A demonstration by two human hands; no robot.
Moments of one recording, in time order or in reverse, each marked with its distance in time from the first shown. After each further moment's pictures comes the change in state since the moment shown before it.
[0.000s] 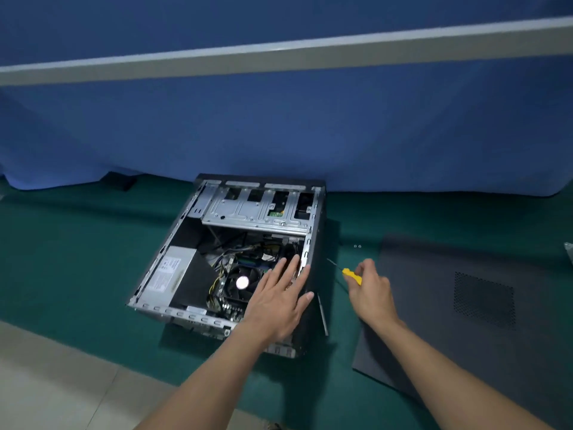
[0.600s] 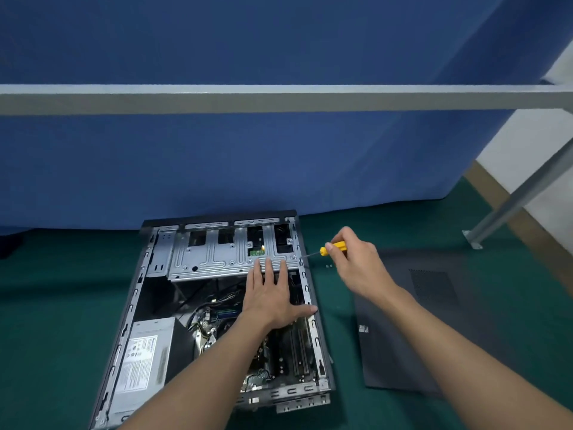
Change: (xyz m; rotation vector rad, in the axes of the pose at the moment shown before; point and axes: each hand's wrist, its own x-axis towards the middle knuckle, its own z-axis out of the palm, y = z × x) left_hand 0.087 -0.058 -0.042 0.031 -0.232 0.085; right_hand 0.013 -0.127 -0.036 -0.080 0.180 -0.144
